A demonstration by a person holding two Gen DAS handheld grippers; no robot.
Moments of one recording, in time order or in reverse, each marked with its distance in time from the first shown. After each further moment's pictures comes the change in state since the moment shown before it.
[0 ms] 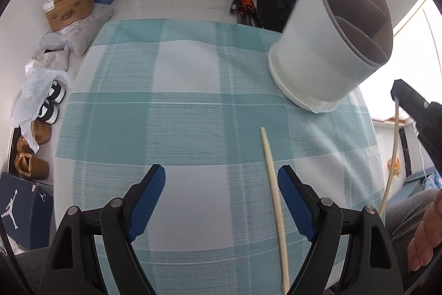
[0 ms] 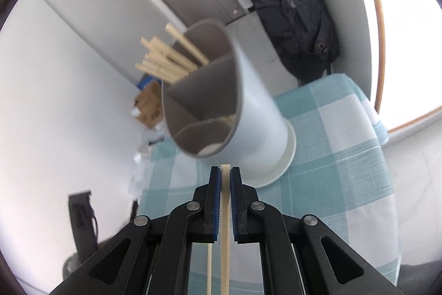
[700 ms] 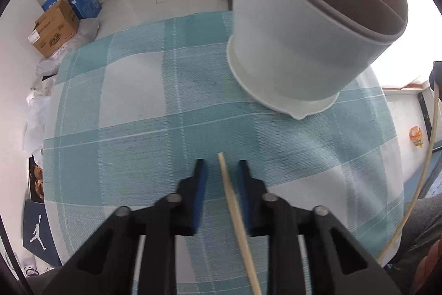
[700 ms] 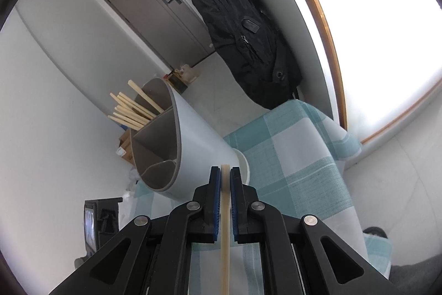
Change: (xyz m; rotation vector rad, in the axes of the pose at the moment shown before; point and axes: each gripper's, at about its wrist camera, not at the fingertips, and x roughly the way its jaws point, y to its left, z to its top) left arm 0.027 -0.047 0.021 0.138 0.096 0.123; right arm -0.018 -0.033 0.008 0.086 -0.140 -0.067
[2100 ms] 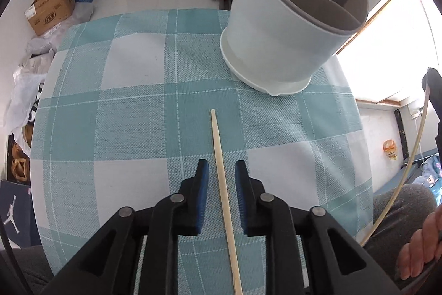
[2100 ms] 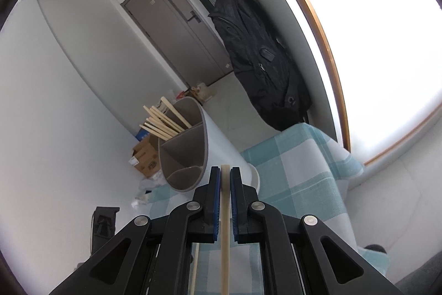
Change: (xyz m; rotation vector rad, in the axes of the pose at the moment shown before) left arm -0.005 0.004 -0.017 -0.076 -0.019 -0.128; right arm -0.036 0.007 -0.010 -0.083 -0.112 0.053
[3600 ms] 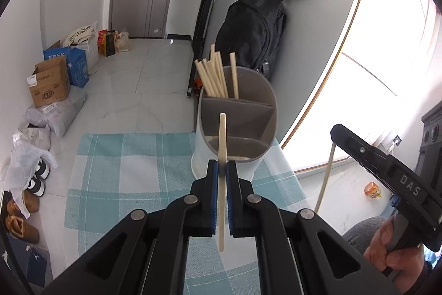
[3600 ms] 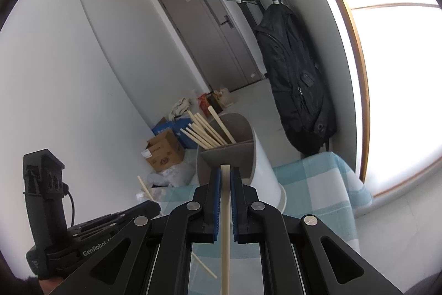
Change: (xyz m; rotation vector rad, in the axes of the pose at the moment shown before) left arm -0.105 -0.018 0.006 0.087 -0.508 -0.120; right arm -0.012 0.058 0.020 -0.179 -0.055 0.076
